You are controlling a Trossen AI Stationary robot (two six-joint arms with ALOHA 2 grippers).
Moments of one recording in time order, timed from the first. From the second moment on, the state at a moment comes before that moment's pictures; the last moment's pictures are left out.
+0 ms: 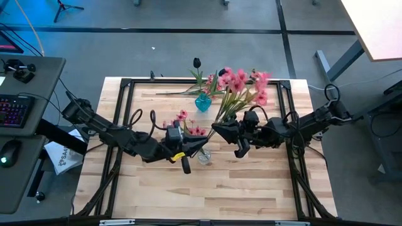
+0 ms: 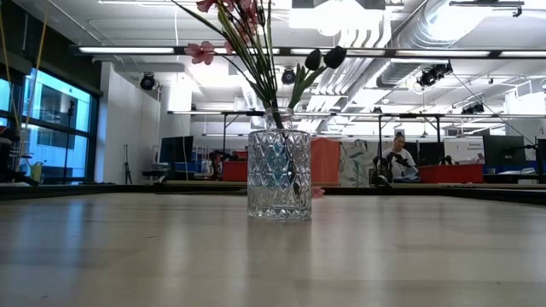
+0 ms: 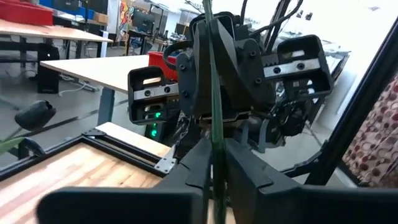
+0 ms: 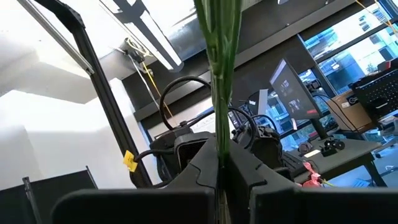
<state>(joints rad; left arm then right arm) -0.47 1.49 1.25 0.28 -0.77 -0.25 0.32 1.43 0.97 1.00 0.32 0.34</state>
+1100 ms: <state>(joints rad) -0.99 1.21 1.01 -0.16 -1.29 -0.60 0.43 1.29 0.80 0.23 0.11 0.59</state>
